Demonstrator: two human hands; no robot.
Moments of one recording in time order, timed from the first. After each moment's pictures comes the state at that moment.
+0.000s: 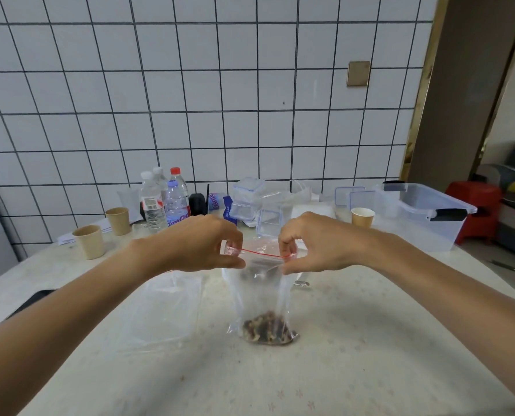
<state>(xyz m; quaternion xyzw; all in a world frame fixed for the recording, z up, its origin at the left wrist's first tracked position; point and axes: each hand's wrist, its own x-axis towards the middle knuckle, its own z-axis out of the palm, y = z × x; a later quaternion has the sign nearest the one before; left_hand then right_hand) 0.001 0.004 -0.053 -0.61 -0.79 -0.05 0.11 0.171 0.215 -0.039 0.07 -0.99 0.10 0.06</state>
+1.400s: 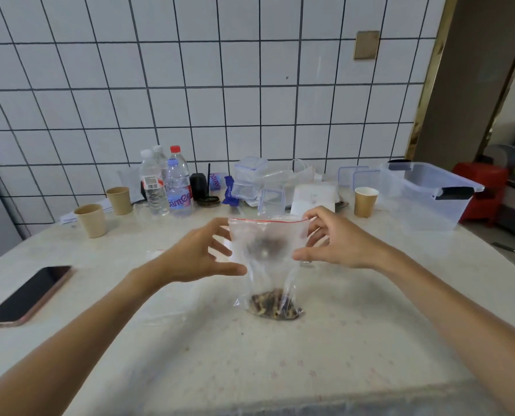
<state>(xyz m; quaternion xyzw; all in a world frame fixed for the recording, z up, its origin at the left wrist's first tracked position) 0.001 -0.014 -0.130 -0.48 -0.79 -0.36 -0.09 0.177 0.250 -0.111 -0.09 -0.93 0.35 0.12</state>
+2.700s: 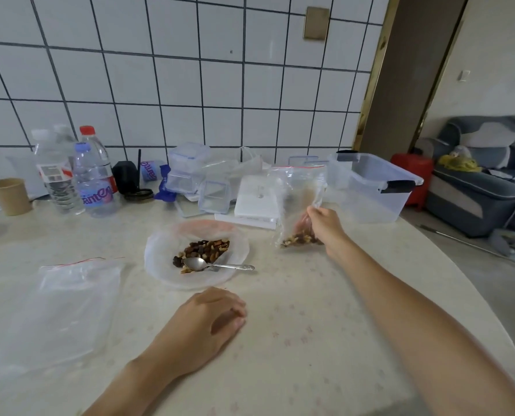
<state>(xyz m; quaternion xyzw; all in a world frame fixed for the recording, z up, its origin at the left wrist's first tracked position) 0.053 0.088 -0.257 -0.59 -0.73 -0.35 0.04 0.115 0.416 -0.187 -0.38 -0.72 0.49 0.29</state>
